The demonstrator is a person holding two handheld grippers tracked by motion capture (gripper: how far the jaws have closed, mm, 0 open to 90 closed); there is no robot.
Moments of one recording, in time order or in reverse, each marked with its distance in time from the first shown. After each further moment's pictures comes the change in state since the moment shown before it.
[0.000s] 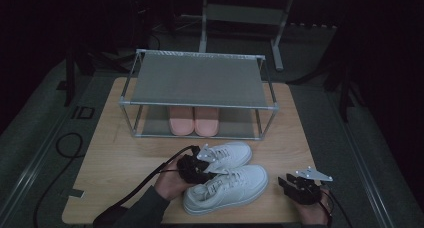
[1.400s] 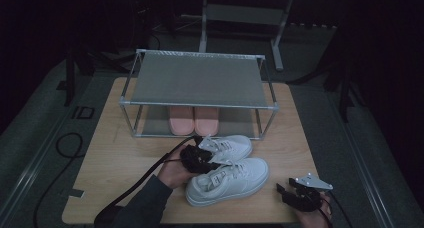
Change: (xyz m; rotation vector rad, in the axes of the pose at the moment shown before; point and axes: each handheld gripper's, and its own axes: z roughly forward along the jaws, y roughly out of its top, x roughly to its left) left arm 0.019 0.021 -0.002 -0.047 -0.027 0.015; right arm 0.004 -0.018 -0.002 -0.019 -0.003 -0.026
